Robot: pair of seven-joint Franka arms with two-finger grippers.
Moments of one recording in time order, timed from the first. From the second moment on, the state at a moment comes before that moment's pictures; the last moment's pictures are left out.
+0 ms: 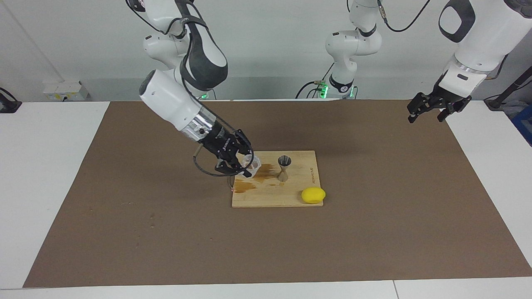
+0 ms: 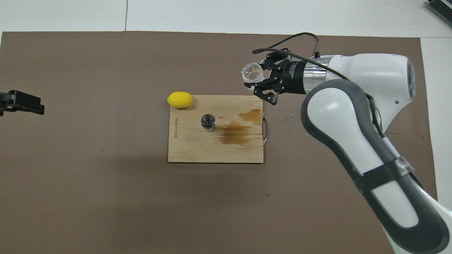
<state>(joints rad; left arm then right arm) -0.02 0.02 0.05 -1.59 -0.01 1.61 0.05 0.38 0.26 -0.10 -1.72 0.96 2.33 1.67</state>
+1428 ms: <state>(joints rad) -0.02 0.00 0.05 -1.59 -0.01 1.55 0.05 -0.19 0.31 -0.10 -2.07 1.23 1.84 0.84</state>
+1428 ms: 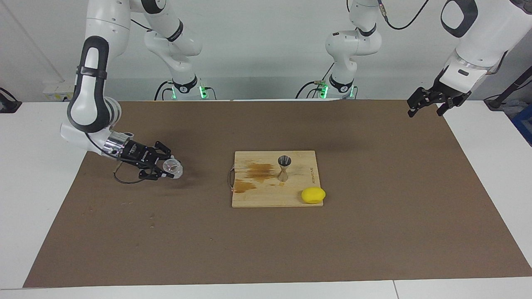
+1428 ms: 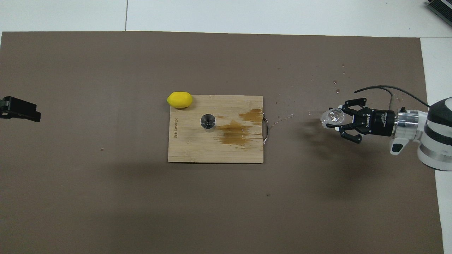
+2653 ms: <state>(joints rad) -0.02 0.00 0.05 -1.59 -0.01 1.55 0.05 -0.25 0.39 -0.09 -2.08 1.22 1.88 0.71</state>
